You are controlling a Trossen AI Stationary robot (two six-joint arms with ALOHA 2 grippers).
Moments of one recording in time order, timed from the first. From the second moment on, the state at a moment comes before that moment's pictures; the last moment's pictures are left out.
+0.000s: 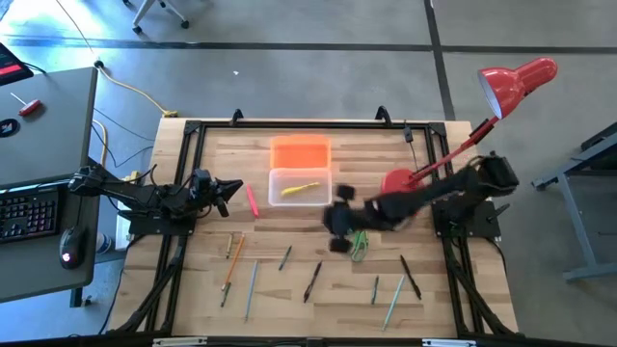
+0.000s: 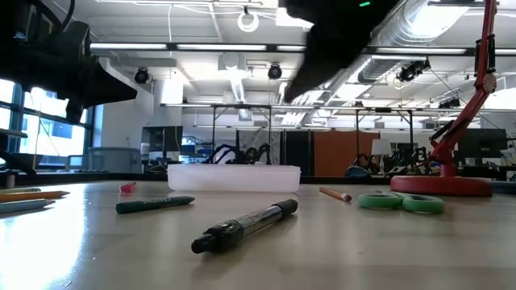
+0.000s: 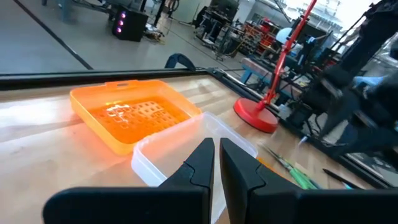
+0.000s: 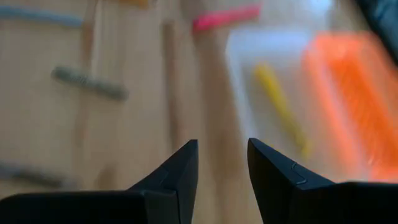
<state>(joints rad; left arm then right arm) -0.26 0.17 0.03 0.01 -0.75 -0.55 0.25 1.62 1.10 -0.36 0.40 0.20</state>
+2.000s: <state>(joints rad) -0.26 0.17 0.03 0.02 -0.81 -0.61 0.93 1.71 0.74 -0.81 0.46 1.67</state>
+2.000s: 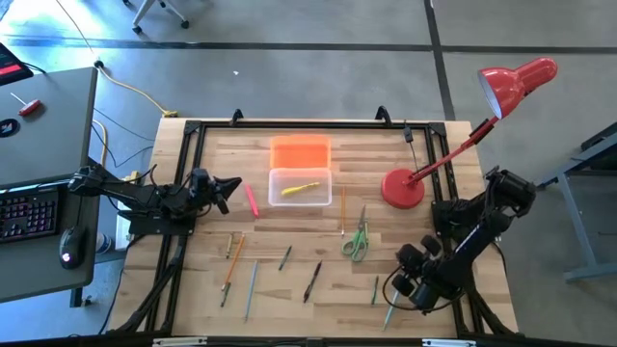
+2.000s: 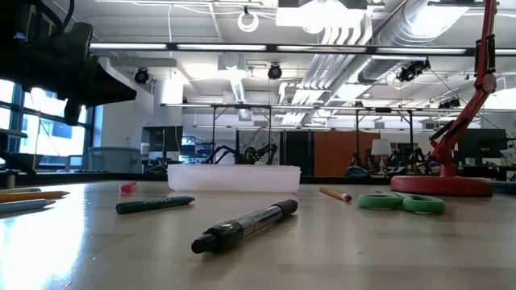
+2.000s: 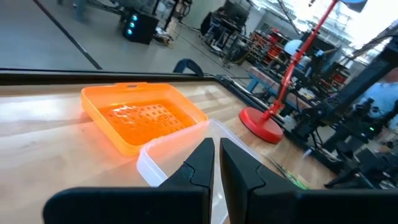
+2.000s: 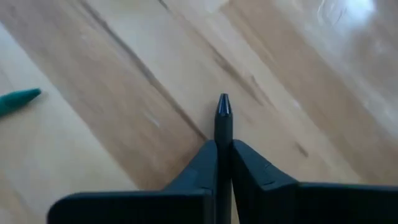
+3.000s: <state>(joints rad) -0.26 0.17 0.03 0.06 -0.93 -0.61 0.63 1.71 0.47 -0.26 0.85 1.34</state>
